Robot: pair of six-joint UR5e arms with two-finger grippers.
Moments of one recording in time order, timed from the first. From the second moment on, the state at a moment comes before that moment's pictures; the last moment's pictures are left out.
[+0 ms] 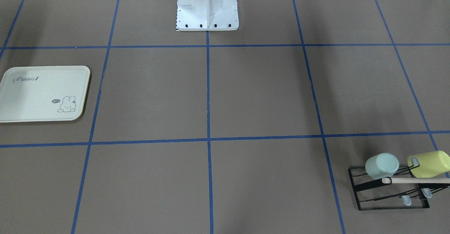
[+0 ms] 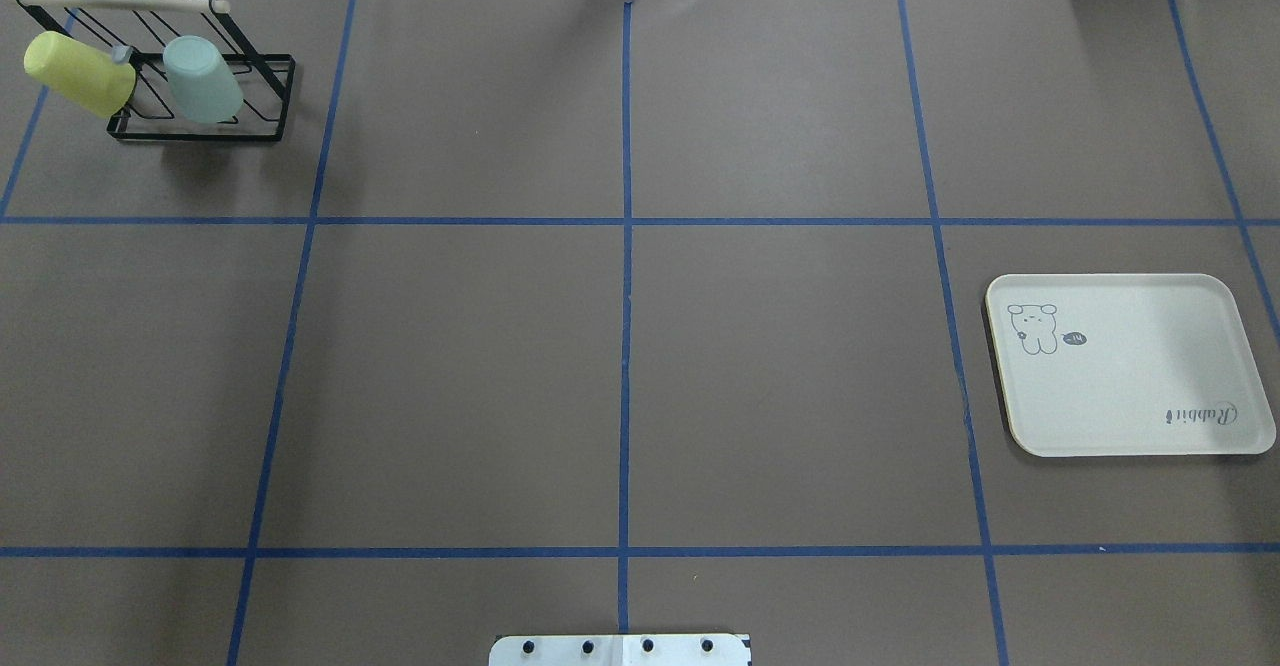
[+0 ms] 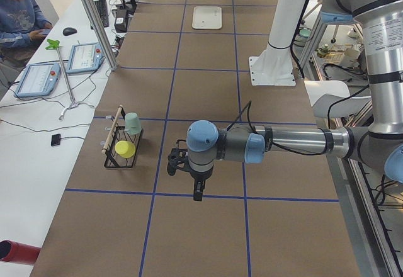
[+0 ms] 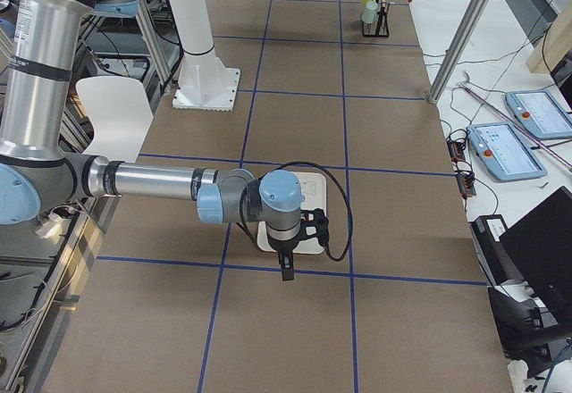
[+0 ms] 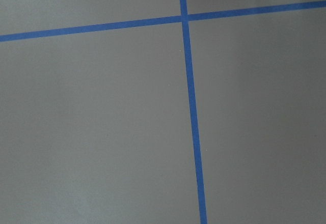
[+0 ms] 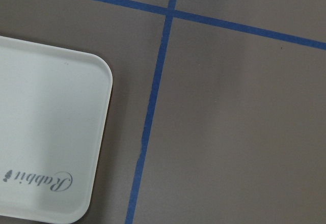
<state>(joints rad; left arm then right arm) -1.56 -1.32 -1.84 -1.62 -2.33 0.04 1.53 -1.84 1.79 -1.44 2.28 -0.09</state>
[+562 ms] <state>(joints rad) -1.56 -1.33 -1.84 -1.62 -2.32 0.04 1.53 -1.84 1.82 -1.44 2.32 -0.09</state>
